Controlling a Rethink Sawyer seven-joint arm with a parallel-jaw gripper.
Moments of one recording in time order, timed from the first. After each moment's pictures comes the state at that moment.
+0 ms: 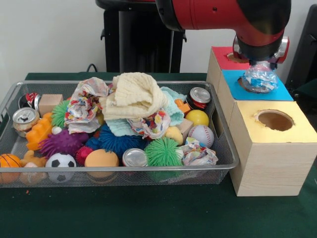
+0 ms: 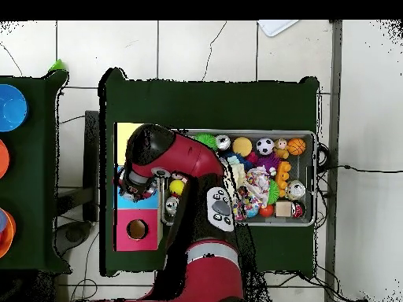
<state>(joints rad) -0.02 -0.45 -0.02 1.48 0.41 1.25 1.85</state>
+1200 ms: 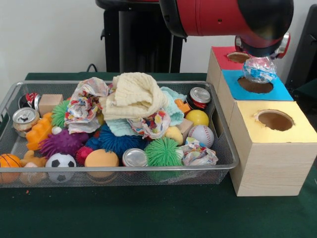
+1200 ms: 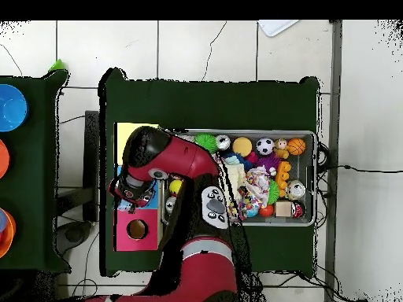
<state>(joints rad) -0.01 -0.43 -0.02 1.48 0.40 1.38 1.90</state>
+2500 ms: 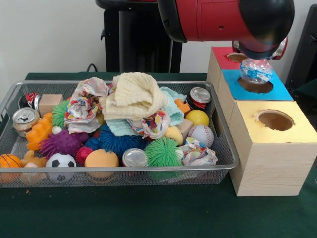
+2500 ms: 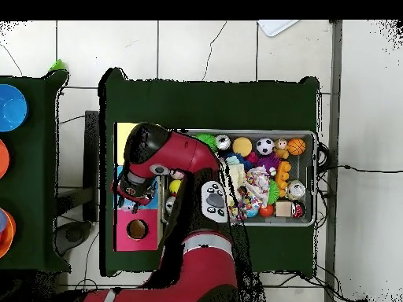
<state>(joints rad) -0.01 -0.40 -0.03 1.42 0.36 1.43 1.92</state>
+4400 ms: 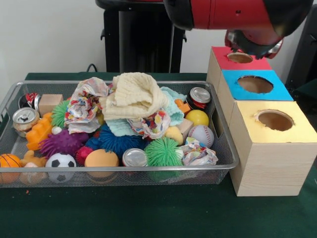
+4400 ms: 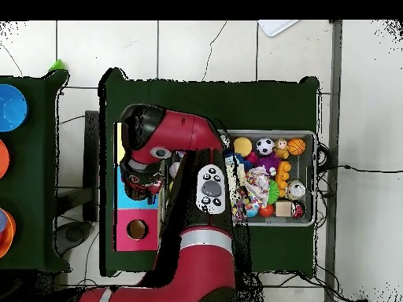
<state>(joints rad) 0.01 -0.39 -0.07 1.22 0.17 1.57 1.99</state>
